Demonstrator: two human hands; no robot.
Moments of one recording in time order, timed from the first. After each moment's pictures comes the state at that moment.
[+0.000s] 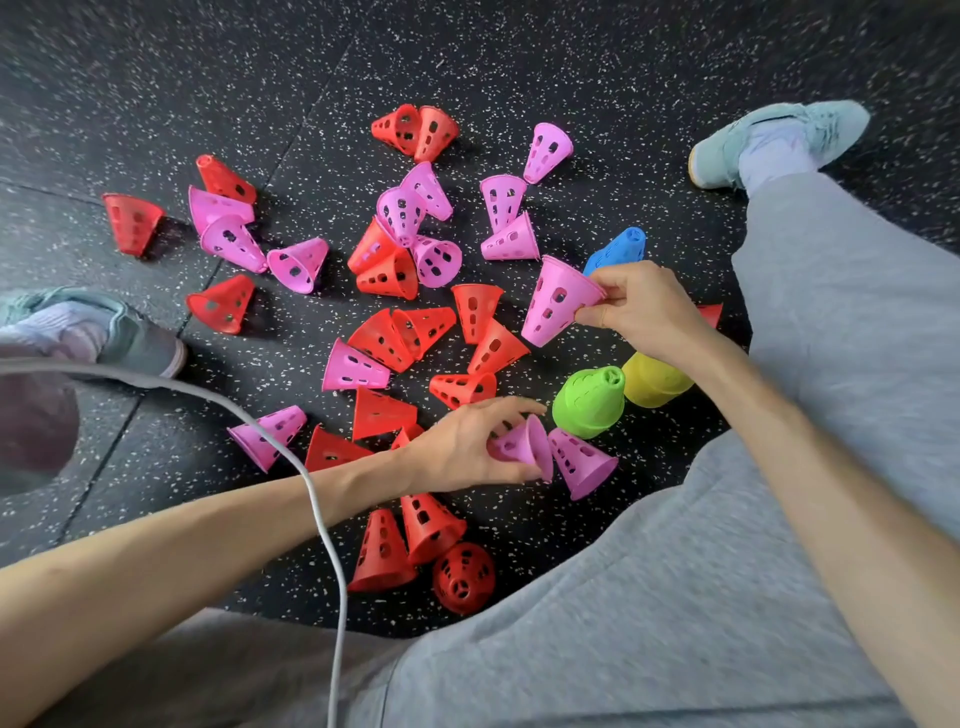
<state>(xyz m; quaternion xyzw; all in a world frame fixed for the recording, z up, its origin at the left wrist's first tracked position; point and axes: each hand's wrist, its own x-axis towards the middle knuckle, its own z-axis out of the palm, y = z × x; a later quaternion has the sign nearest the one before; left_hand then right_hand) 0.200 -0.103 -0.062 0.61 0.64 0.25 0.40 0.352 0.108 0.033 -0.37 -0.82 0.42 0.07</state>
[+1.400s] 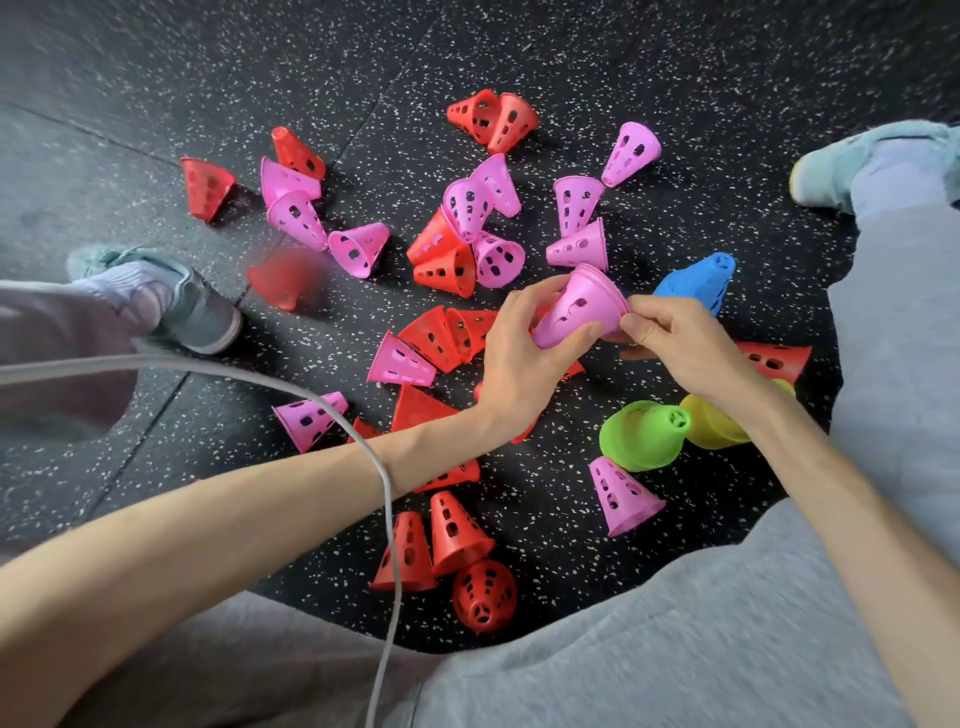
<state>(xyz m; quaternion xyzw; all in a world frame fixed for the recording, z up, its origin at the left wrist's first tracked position) 0.199 -0.032 -0.022 0.34 0.73 0.55 0.19 0.326 0.112 -0.001 -0.29 -0.76 0.57 0.06</state>
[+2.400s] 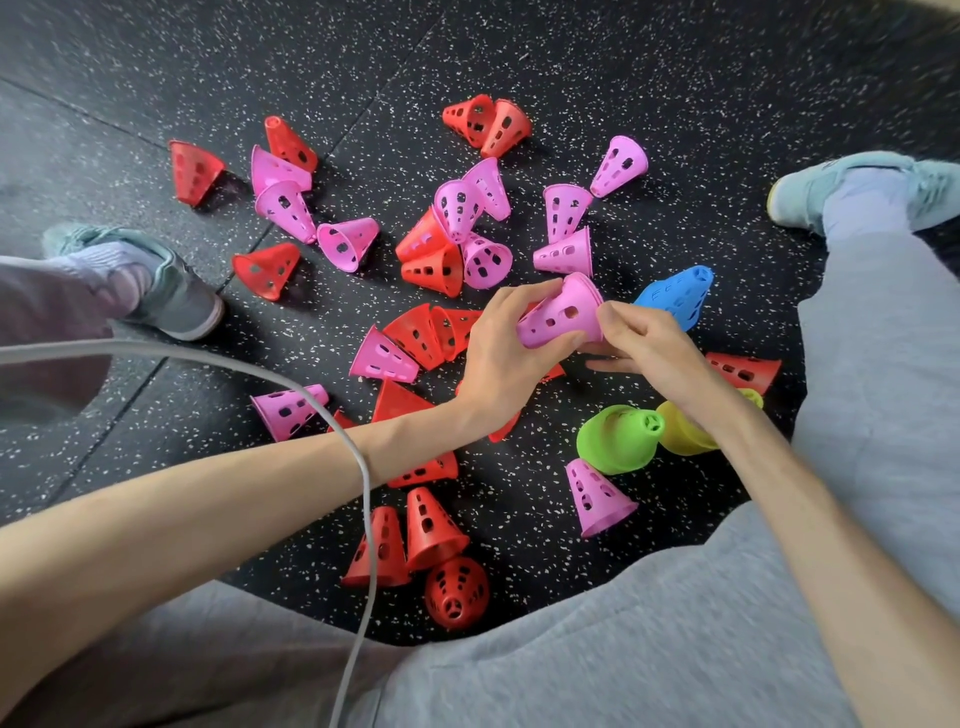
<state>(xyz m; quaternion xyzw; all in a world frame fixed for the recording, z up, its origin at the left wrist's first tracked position) 0.194 -0.033 -0.017 0.38 0.74 0.52 0.18 0.323 0.096 0.020 -0.30 -0.71 0.63 0.04</state>
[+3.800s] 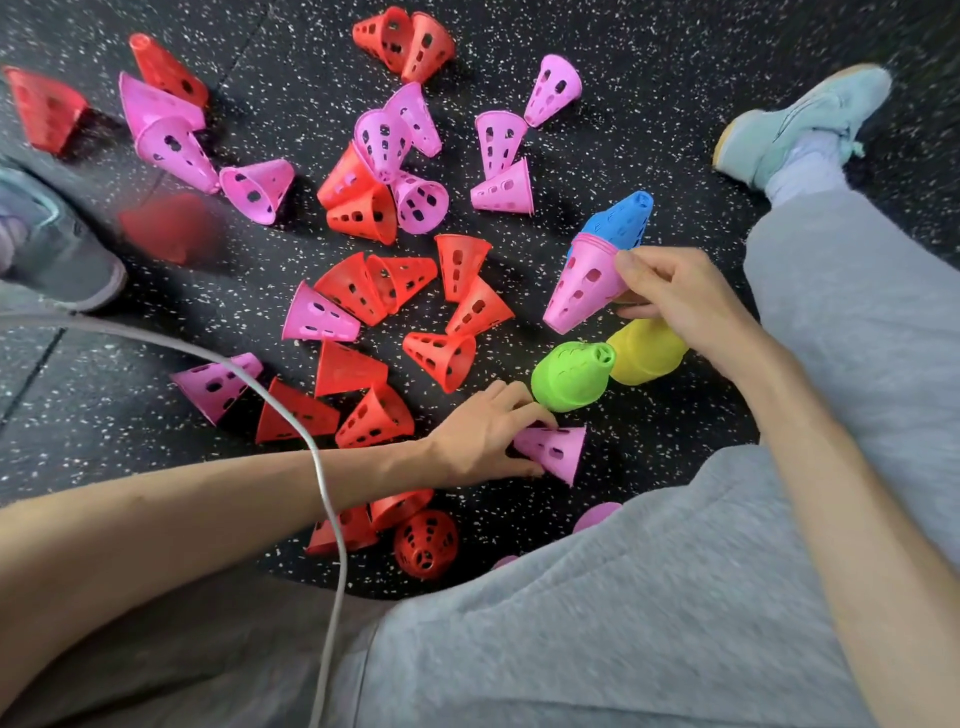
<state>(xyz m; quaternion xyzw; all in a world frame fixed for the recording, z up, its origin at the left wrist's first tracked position) 0.247 -0.089 -0.124 0.71 0.61 0.23 0.28 0.379 0.118 0.027 -0.41 -0.75 0.51 0.07</state>
